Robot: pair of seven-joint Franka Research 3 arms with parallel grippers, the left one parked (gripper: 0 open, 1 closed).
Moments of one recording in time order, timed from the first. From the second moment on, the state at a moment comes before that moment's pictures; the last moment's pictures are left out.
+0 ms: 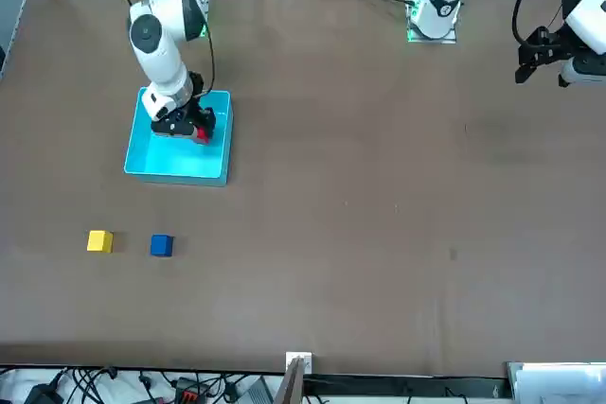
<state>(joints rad) 0.43 0.04 -0.04 -2.51 -0.05 2.62 0.51</state>
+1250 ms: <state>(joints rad) 0.46 0.15 -0.04 -2.52 -0.06 2.69 0.51</state>
